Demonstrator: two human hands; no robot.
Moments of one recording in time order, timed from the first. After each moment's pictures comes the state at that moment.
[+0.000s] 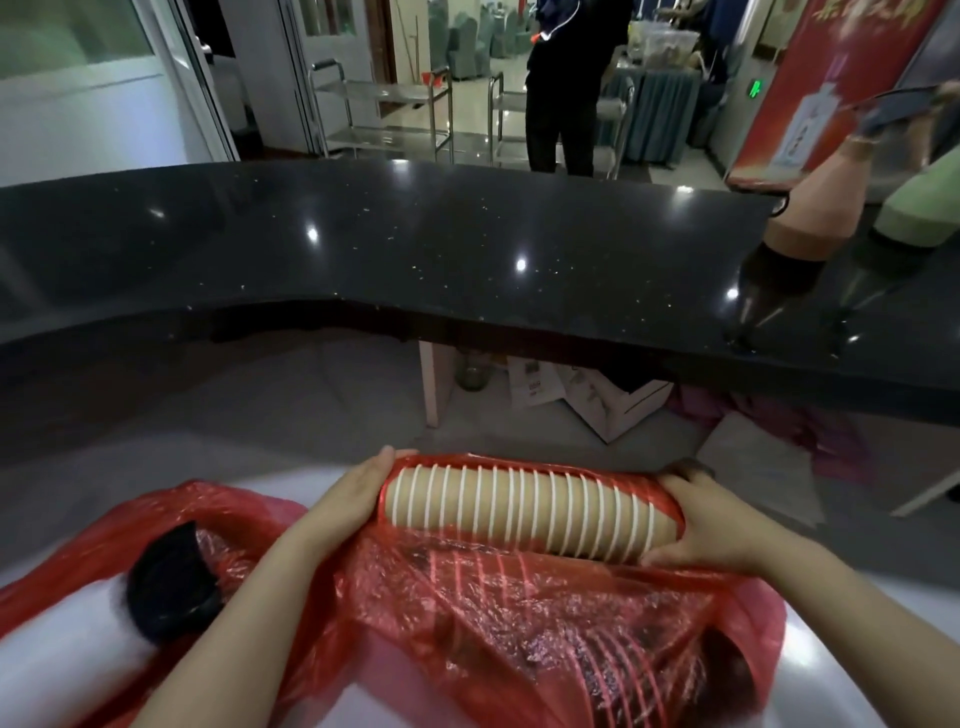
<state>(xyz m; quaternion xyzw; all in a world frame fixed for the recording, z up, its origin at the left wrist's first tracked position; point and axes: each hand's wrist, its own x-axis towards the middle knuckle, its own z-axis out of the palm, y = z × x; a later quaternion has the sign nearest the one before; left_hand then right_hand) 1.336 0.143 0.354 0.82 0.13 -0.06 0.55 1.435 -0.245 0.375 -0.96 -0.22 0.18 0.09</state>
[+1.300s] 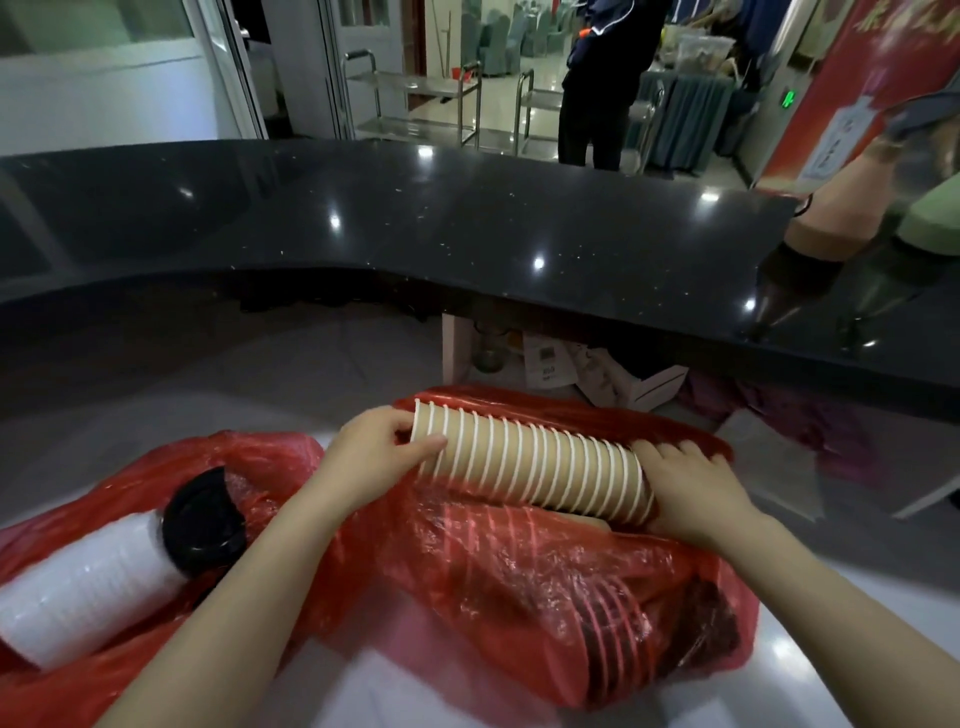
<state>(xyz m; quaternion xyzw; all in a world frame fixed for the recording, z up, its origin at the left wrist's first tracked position) 1.312 0.121 0.404 0.93 0.10 0.08 0.35 1.425 -0.206 0.379 -0.96 -0.24 0.07 -0.10</state>
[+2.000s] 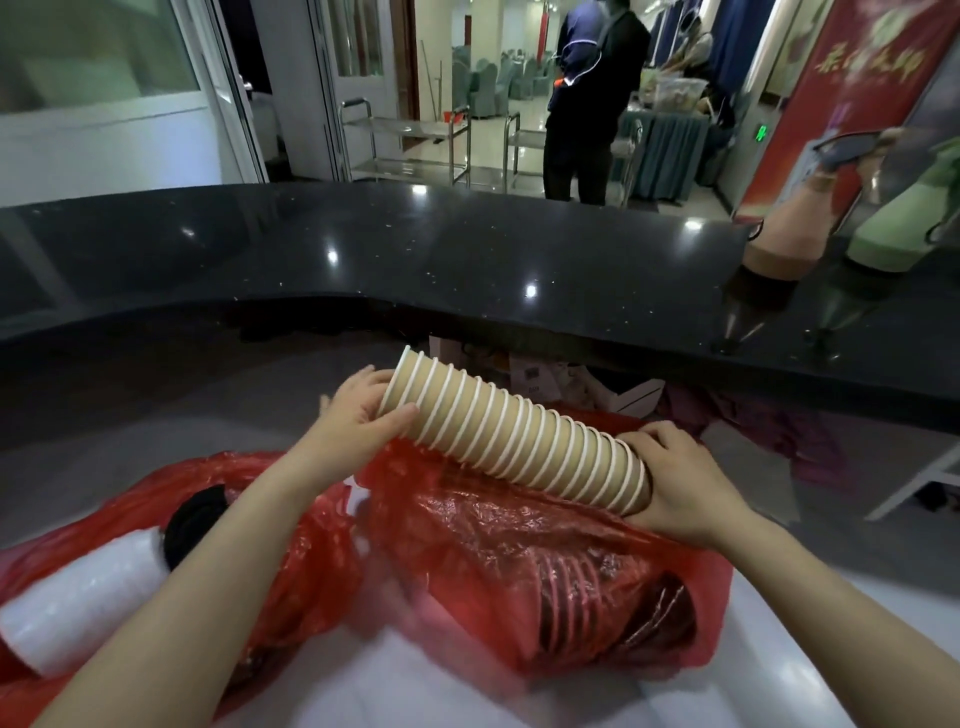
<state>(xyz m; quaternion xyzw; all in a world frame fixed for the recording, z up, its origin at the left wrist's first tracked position) 1.309 0.121 0.451 0.90 0.02 0.10 0.43 1.413 -0.225 0.411 -0.96 -0.27 0.01 0.10</state>
